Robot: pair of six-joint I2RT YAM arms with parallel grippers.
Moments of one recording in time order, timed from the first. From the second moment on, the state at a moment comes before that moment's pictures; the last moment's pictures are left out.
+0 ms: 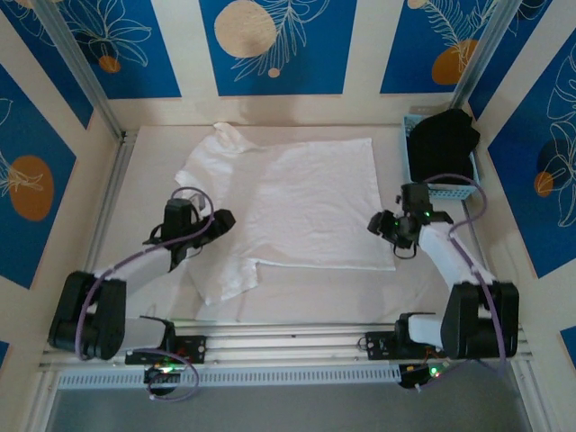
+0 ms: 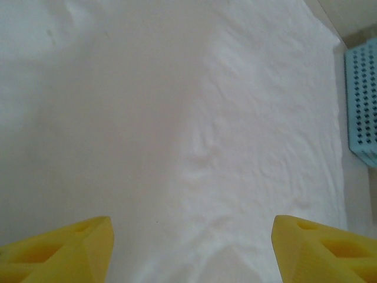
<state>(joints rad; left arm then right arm) -0.22 1.27 0.51 0.11 0.38 -0.73 -0.02 1.21 0.74 -0.65 -0.19 0.49</state>
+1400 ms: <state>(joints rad) -0.49 0.67 0.42 -0.72 0.07 -0.76 -0.12 1.24 0.64 -0.67 -0.21 0.64</state>
